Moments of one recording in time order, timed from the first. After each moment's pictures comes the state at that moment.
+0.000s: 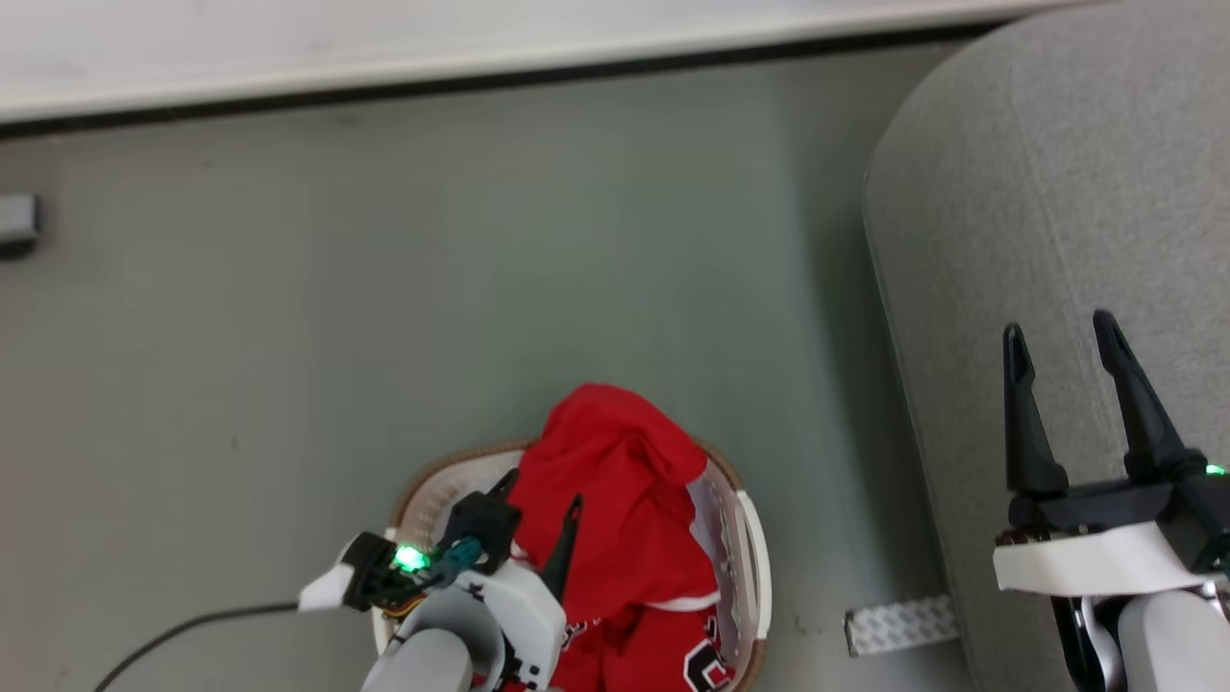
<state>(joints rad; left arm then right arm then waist) -0.44 0.05 -0.41 0.69 -0.06 0.01 -0.23 -0.26 -0.05 0.00 0.10 0.11 0.13 -0.26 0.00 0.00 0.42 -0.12</state>
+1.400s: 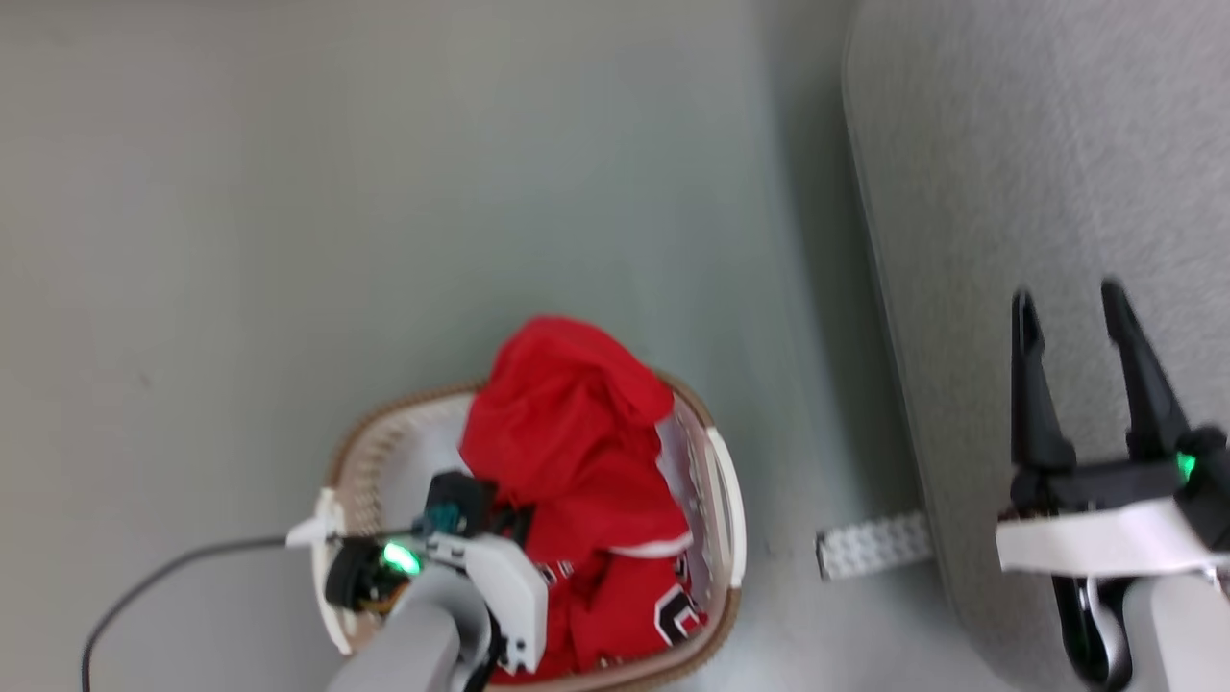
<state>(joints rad) -0.66 0.05 -0.61 1.07 -0.37 -0.02 -0.23 -0.33 -0.05 0.02 0.10 0.18 0.13 -0.26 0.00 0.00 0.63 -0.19</state>
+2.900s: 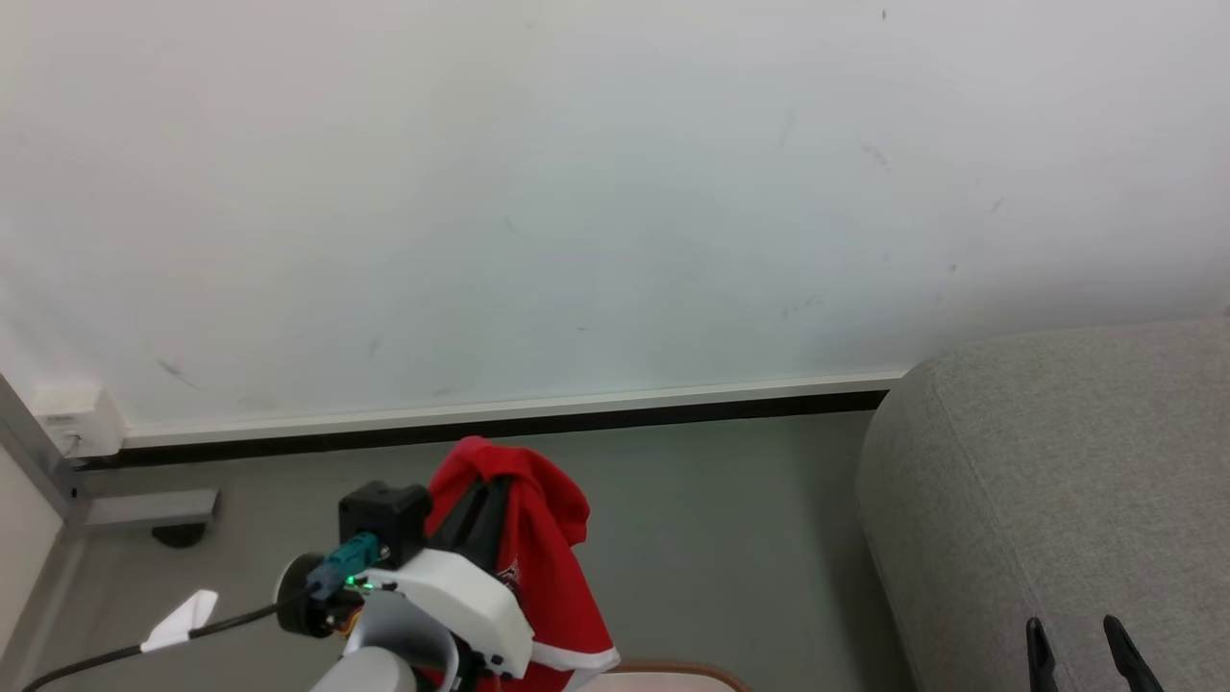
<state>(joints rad) -0.32 0.26 -0.56 0.18 -0.52 0.19 -0.08 0.14 -0.05 -0.07 0.16 0.15 0.13 -0.26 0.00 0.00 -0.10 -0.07</state>
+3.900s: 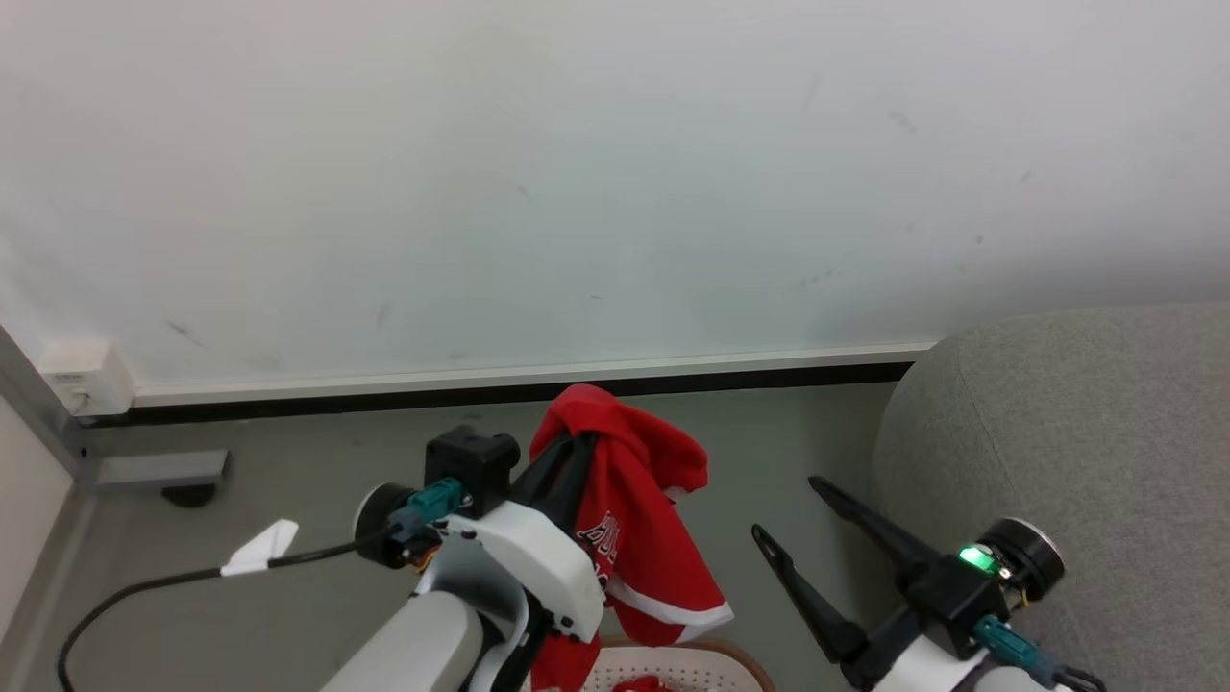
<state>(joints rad) -0.45 0.21 -0.64 0.21 -0.50 0.13 -0.05 -0.32 -0.27 0.63 0.29 0.30 0.13 -0.26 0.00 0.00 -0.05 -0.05</state>
